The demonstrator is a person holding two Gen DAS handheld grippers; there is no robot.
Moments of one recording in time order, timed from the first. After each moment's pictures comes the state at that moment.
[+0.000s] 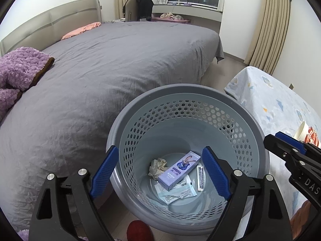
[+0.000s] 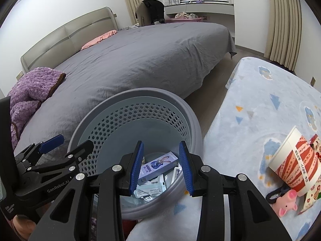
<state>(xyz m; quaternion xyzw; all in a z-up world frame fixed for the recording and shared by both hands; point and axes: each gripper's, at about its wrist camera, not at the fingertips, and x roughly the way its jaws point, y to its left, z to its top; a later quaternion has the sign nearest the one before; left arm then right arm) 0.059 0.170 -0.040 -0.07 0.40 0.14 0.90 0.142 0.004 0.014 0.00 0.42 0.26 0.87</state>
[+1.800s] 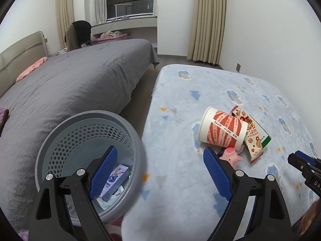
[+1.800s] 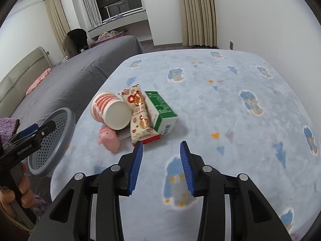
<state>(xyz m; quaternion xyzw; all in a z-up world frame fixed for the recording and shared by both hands) 0.064 -0.018 -0.006 0.02 0.36 -0.04 0.93 0.053 -0.266 0.022 0.09 0.41 0.02 0.91</state>
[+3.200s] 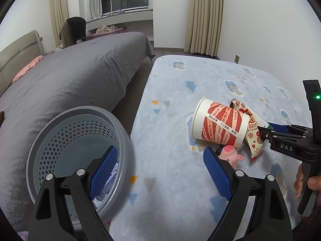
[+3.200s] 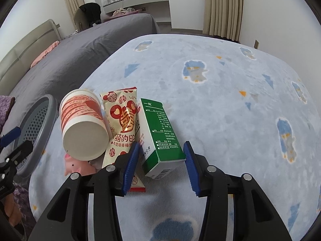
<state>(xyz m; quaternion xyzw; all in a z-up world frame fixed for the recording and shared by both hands) 0.081 -0.035 -0.023 0.03 0.39 -0.05 0.92 0.161 -0.252 -0.021 0.02 0.47 0.09 0.88</state>
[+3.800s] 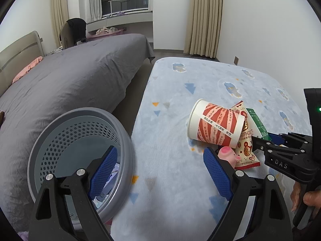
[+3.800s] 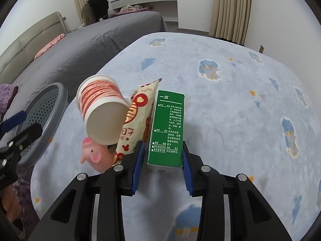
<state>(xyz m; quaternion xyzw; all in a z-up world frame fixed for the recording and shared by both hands) 0.078 -0.034 -0.019 0.03 0.38 -0.05 0.92 0.149 -0.226 -0.019 0.01 0.47 0.10 0.88</state>
